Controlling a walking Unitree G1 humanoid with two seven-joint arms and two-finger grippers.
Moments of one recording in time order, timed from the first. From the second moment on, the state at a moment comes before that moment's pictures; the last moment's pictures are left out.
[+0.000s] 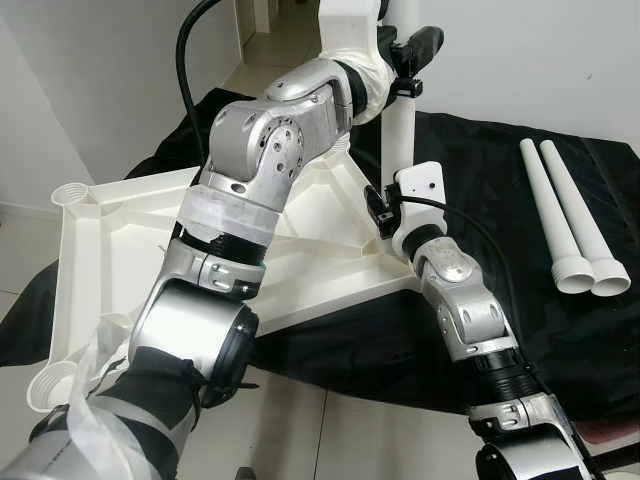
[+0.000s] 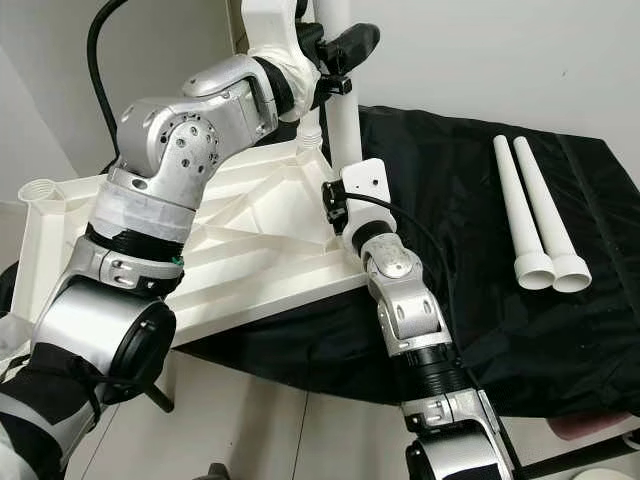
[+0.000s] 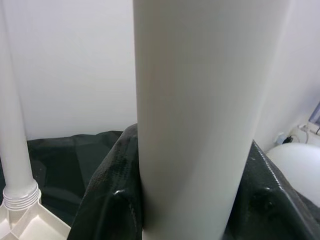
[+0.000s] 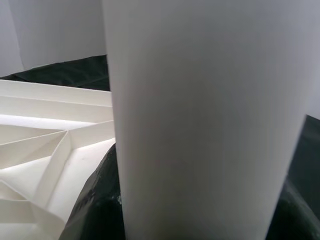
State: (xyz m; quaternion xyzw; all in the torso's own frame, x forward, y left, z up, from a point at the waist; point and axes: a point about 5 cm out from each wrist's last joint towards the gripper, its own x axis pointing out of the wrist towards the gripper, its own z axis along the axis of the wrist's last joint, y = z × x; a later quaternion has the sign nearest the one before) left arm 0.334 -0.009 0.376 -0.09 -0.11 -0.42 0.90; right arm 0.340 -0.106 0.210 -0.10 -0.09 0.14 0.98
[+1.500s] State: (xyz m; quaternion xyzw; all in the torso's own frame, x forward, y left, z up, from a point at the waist) left arm 0.331 0.017 0.351 -0.17 -0.13 -0.40 0.89; right arm 0.343 -0.165 0.209 0.00 -0.07 -0.02 1.00
